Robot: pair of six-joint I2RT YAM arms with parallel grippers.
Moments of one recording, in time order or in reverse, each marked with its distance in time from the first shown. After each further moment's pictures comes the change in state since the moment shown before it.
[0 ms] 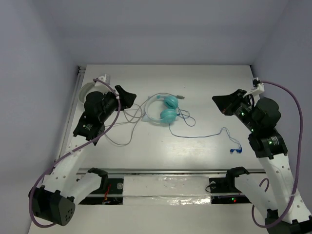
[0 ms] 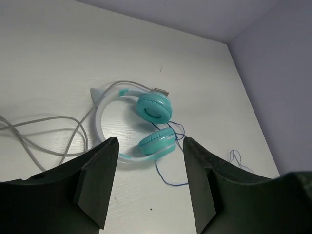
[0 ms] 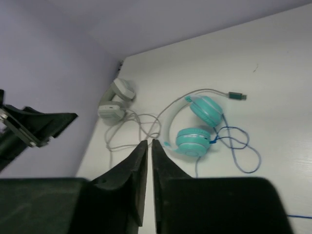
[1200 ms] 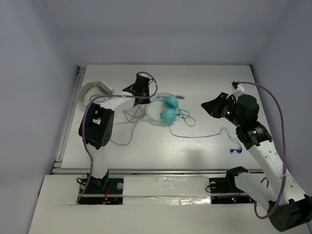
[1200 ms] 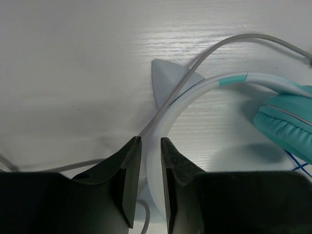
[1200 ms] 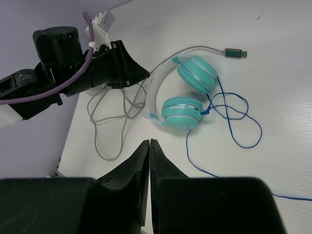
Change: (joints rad) left arm -0.156 1.004 0.530 -0.189 -0.324 0.162; right arm 0.064 0.122 -0.130 0.061 -0.010 -0.006
